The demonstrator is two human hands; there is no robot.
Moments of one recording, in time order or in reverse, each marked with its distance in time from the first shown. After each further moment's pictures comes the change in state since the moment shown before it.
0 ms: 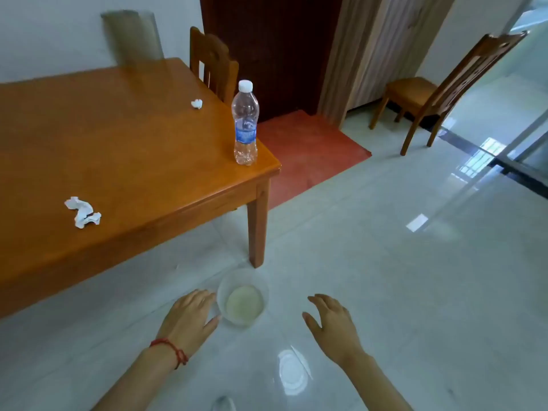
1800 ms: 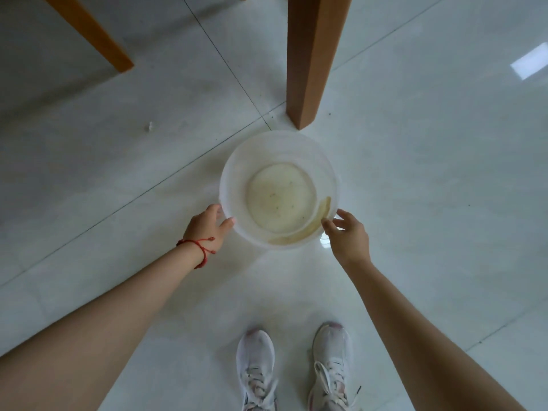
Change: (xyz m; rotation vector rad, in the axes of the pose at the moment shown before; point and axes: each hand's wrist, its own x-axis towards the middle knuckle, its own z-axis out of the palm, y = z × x) left_hand 0.143 -0.110 0.486 -0.643 -0.534 -0.751; right_hand 0.283 0.114 0.432 0.775 -0.140 0.676
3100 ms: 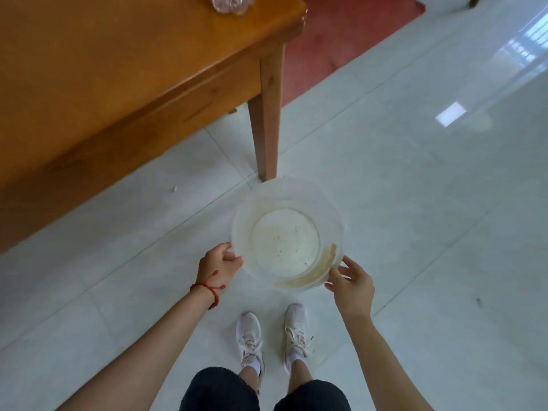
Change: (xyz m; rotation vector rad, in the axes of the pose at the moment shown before) left_hand -0.307 0.126 -0.145 -0.364 0.012 0.061; right_hand -0.311 -0.096 -0.178 0.304 0.280 -0.021
